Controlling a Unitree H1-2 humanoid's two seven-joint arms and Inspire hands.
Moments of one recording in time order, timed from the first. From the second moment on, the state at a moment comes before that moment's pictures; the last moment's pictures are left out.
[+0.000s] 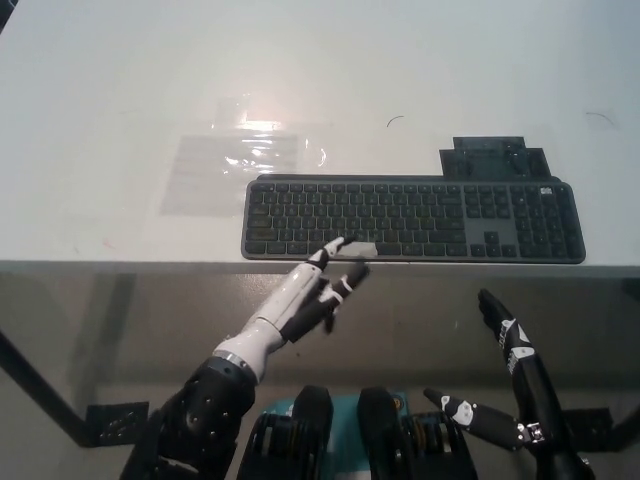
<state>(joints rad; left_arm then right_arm) -0.38 0.09 -0.28 0.14 0.38 0.06 -0.18 0.00 -0.05 0.08 0.10 -0.15 -0.38 0.01</state>
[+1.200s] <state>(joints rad) -0.51 0.10 -0.27 0.40 0.37 0.05 -0.19 -0.03 -0.06 0.08 0.10 -0.17 -0.38 0.01</state>
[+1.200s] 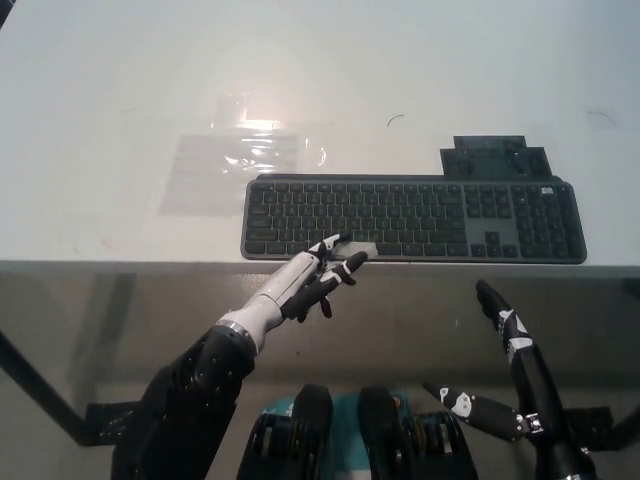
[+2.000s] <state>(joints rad) -0.45 0.08 -0.33 0.48 0.40 -0.12 -0.08 -0.06 -0.07 0.08 0.09 -0.17 -0.37 0.01</state>
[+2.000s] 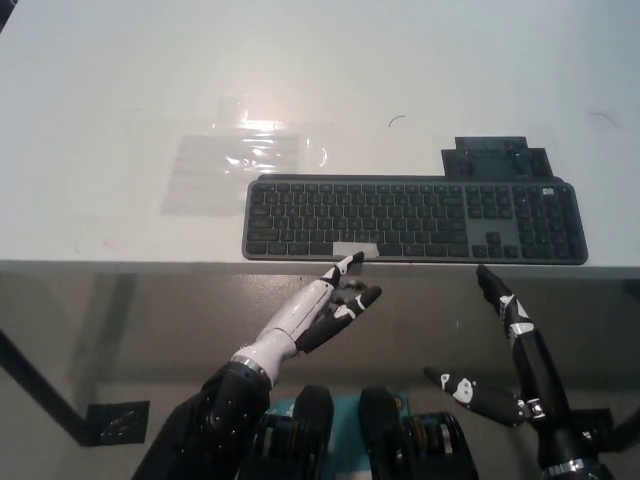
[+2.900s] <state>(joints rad) -0.20 0.10 -0.37 -0.10 0.34 -0.07 -0.13 -0.06 -0.08 0.09 0.11 -0.17 -0.36 0.03</state>
